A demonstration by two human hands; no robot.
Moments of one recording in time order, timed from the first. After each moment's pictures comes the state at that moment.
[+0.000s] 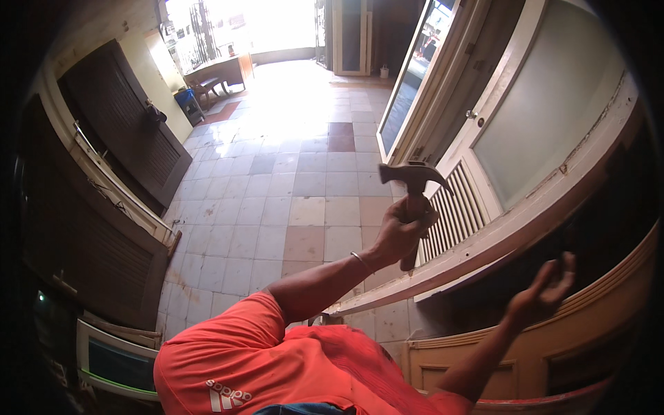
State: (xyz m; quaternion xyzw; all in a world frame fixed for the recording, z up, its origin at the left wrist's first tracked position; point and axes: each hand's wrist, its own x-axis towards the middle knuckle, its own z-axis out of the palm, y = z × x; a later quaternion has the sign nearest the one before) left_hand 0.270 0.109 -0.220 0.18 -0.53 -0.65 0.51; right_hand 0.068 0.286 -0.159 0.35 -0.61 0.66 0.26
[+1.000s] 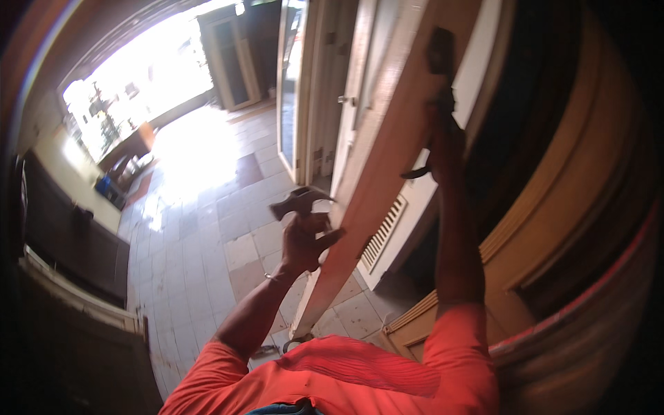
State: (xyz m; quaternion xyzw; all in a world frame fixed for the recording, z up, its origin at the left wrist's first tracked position) left_hand 0.186 0.146 -0.235 0.27 -0.80 -0.30 0.44; right_hand -0.115 0.216 -0.097 0.36 -0.59 0.72 0.00
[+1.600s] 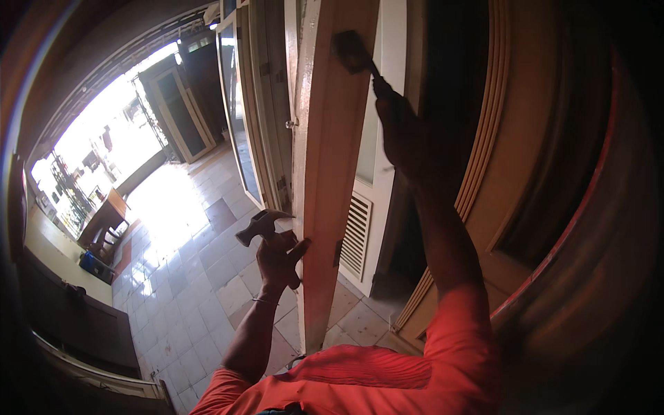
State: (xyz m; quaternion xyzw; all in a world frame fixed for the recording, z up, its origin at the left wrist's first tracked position) left_hand 0.173 0.164 -0.228 0.25 -0.77 -0.40 0.44; right_hand -0.088 0.301 -0.055 0.43 -0.65 0.57 0.24
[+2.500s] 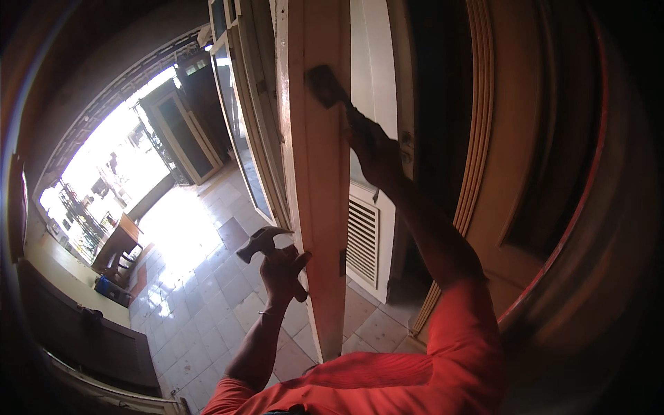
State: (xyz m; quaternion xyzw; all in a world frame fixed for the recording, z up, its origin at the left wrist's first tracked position) left_hand 0.174 0.164 -0.227 0.29 -0.78 -0.37 0.42; right_hand -0.095 0.273 -0.099 0.43 -0.63 0.64 0.14
